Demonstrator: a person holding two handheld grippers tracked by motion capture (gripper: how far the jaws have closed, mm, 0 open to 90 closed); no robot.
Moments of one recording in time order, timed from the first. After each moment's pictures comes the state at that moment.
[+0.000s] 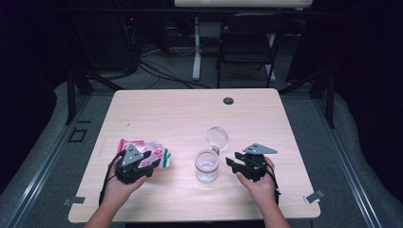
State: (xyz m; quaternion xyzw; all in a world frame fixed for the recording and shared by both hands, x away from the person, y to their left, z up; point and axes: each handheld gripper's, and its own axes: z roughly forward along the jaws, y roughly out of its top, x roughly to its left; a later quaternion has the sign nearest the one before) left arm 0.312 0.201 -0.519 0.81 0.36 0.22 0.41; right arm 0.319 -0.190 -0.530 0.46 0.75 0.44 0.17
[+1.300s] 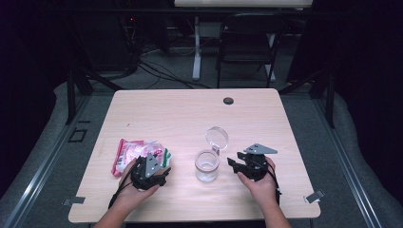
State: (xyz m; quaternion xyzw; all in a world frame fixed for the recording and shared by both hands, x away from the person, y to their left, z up) left arm 0.309 0.163 -0.549 0.85 0.31 0.29 0.32; right arm 0.323 -0.194 -0.536 0.47 0.75 0.43 0.18
